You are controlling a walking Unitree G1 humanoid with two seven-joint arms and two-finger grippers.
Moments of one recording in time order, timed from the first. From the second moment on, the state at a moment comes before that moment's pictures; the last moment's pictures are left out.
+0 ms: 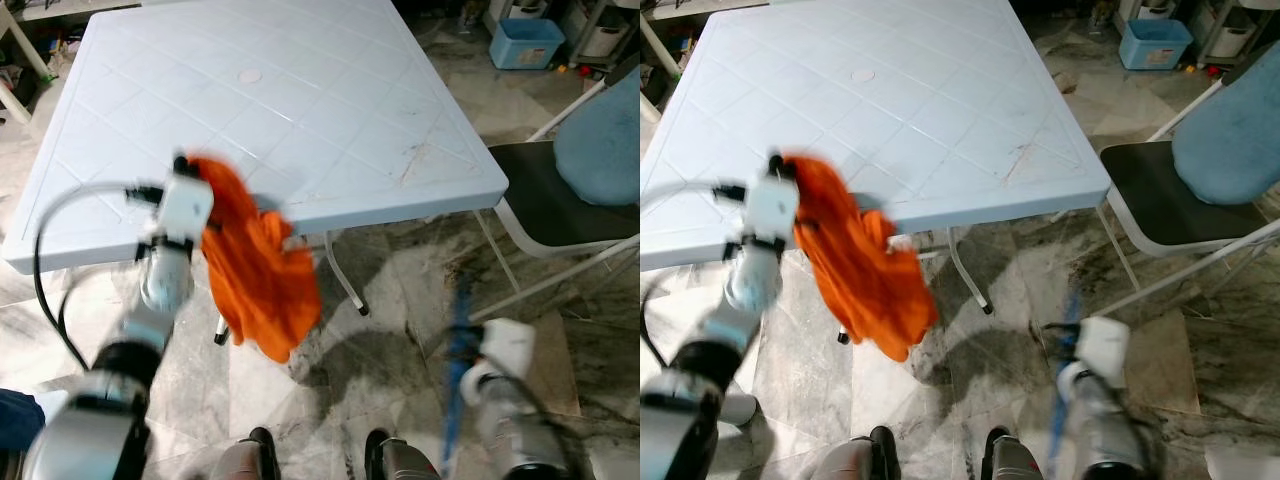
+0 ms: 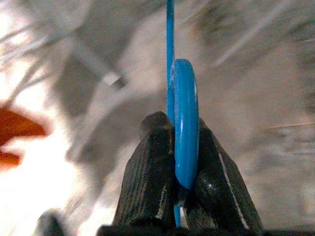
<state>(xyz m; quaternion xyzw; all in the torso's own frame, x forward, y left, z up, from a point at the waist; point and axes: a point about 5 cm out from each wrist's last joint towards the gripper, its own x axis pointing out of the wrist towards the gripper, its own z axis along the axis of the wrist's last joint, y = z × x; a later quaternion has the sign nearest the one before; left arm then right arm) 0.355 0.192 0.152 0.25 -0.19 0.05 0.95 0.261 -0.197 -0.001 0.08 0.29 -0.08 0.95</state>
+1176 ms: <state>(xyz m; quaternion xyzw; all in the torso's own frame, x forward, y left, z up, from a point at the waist) 0.386 0.193 0.284 0.13 -0.30 0.08 0.94 0.249 -0.145 -0.026 -0.01 0.32 0.11 0.94</state>
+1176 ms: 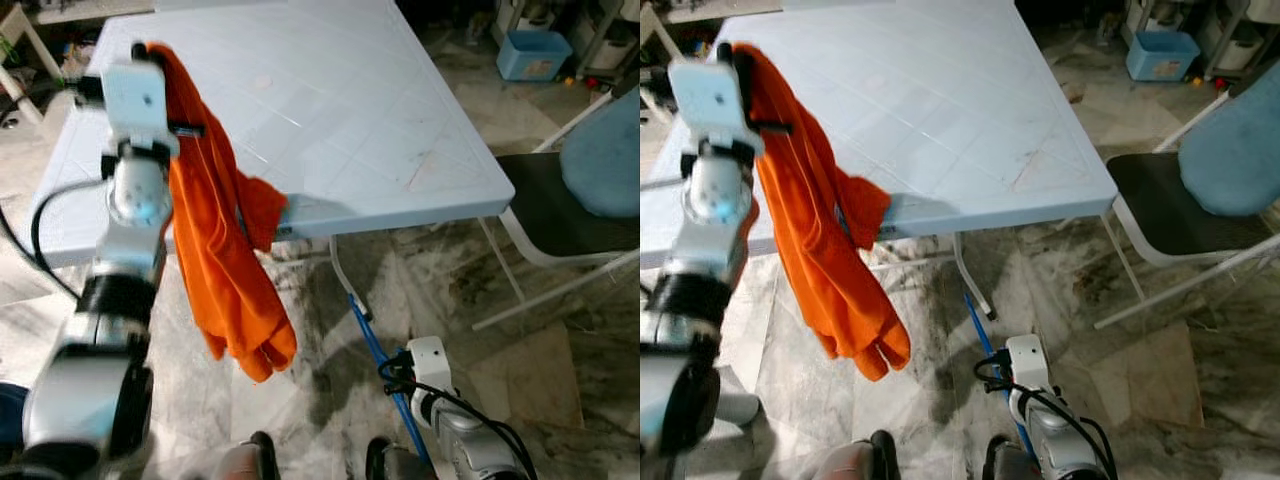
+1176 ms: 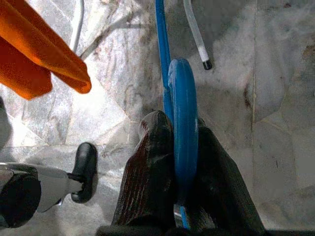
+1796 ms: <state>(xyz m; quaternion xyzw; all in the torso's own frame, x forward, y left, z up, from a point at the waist) 0.394 0.212 0.341 0.11 -0.35 0.12 0.92 0.249 -0.144 -0.025 -0.01 0.31 0.12 0.94</state>
